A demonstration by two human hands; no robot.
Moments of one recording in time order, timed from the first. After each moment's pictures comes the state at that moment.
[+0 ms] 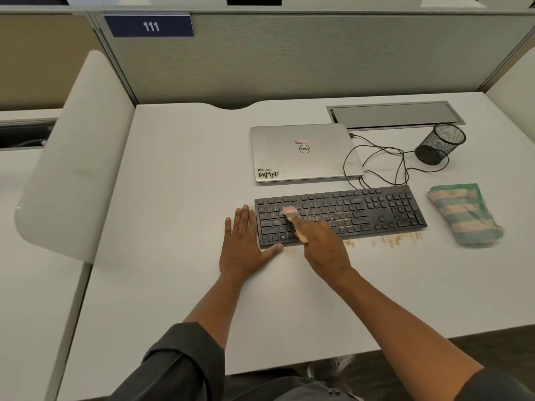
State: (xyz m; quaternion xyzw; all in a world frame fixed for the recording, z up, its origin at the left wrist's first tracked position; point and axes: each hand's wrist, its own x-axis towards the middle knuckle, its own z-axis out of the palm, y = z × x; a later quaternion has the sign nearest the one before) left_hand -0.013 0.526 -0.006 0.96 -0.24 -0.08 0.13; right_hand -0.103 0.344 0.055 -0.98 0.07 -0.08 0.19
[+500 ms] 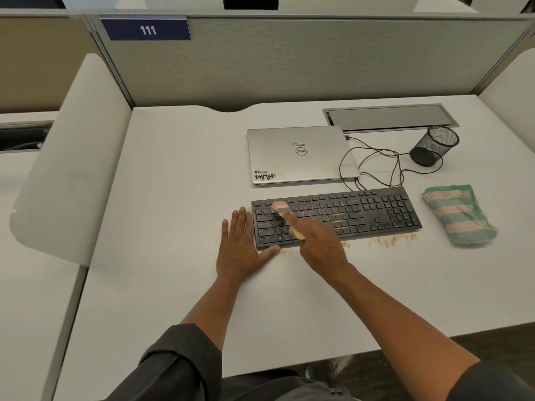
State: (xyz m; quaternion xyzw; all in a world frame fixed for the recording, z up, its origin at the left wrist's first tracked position) left_hand -0.015 0.526 -0.005 0.96 -0.24 -0.08 0.13; right_hand -0.094 0.339 0.061 -0.98 0.04 -0.10 0.19
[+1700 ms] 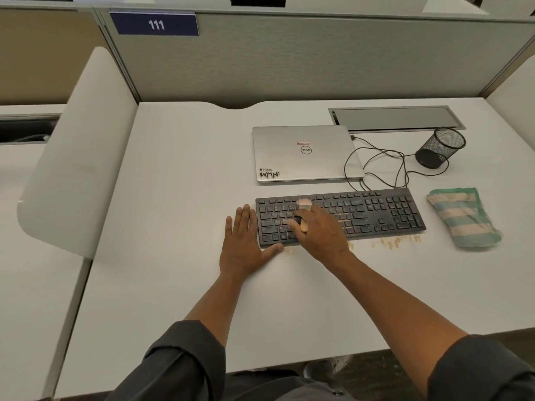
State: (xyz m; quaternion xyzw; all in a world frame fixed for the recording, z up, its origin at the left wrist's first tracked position) left_hand -0.014 0.526 -0.003 0.96 -0.24 -0.08 0.13; right_hand -0.073 0.335 0.063 -0.98 0.10 -0.07 0.15
